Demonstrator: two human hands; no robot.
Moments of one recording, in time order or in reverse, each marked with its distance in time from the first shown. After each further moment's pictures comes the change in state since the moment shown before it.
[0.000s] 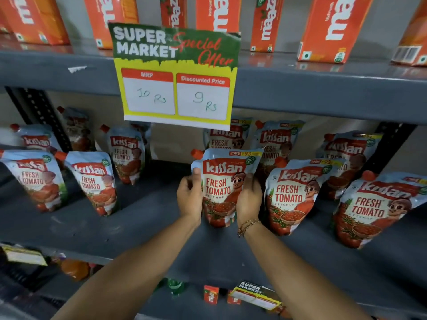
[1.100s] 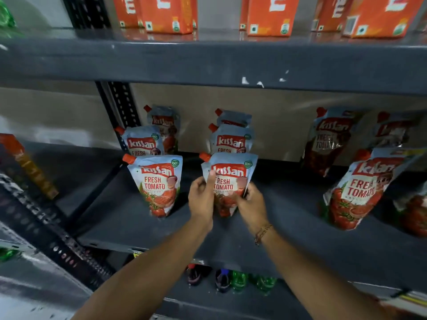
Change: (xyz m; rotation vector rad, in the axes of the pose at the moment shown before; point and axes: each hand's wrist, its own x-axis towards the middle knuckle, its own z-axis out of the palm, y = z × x) left_hand 0.119 0.072 -0.246 0.036 0.001 -0.216; right_hand -0.110 0.121 0.238 -0.382 -0.296 -0.042
